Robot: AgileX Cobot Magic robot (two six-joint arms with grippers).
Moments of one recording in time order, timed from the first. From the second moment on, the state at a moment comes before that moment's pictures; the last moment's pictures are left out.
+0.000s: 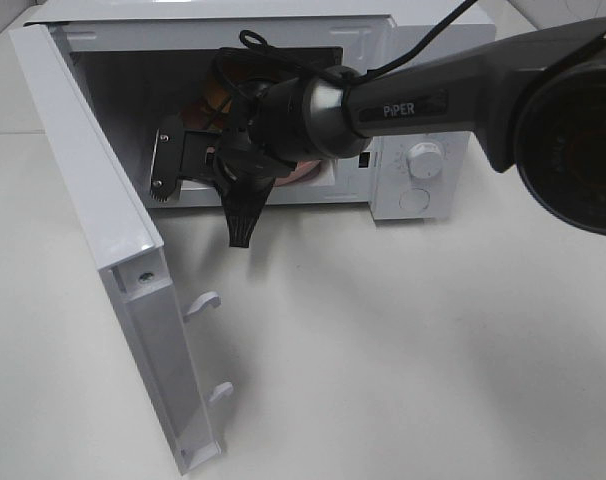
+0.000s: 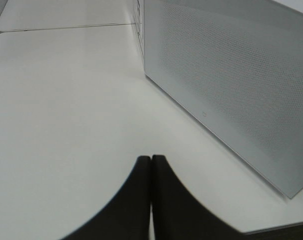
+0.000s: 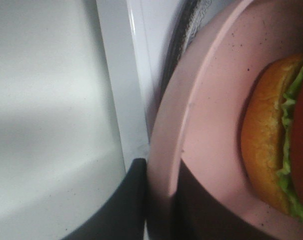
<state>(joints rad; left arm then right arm) -0.13 0.00 -0.50 -0.06 1.05 0.05 0.78 2.38 -1.75 -0.81 0.41 -0.20</state>
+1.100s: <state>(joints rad) -0.13 0.00 -0.50 -0.06 1.05 0.05 0.79 2.16 -1.55 -0.73 0.41 -0.35</state>
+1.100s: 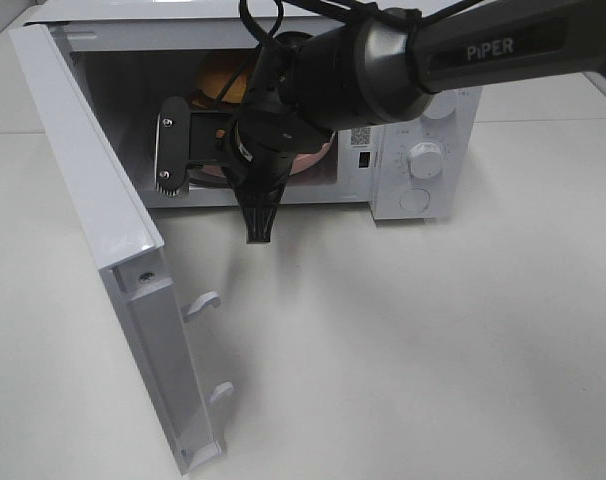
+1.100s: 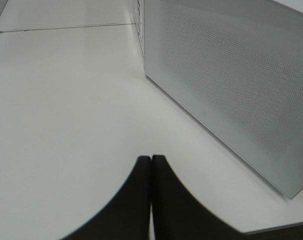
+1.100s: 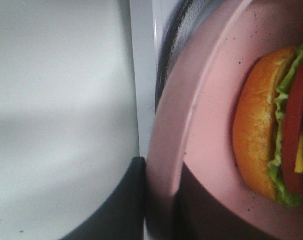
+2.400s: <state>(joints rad) -0.13 0.00 -0.50 -0.06 1.05 0.05 0.79 1.77 -0.97 -0.82 0.23 -0.48</state>
